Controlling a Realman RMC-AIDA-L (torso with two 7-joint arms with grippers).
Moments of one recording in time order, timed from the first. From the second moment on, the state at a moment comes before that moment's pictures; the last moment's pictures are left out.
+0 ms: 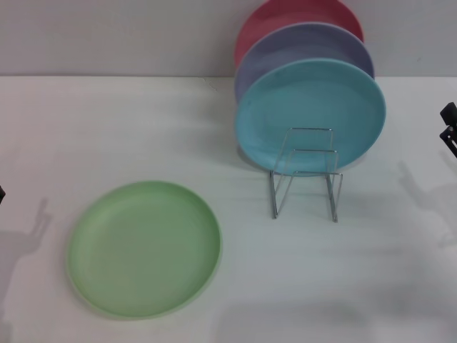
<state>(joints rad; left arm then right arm) -0.08 -2.08 -1.16 -0.28 2.72 1.44 0.00 0.25 2.09 1.73 0.17 -0.21 1.53 -2.86</state>
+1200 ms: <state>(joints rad) 0.16 -1.84 -1.18 -1.54 2.89 -0.03 -0.14 0.25 2.09 1.70 0.16 -0.20 1.53 -2.84</state>
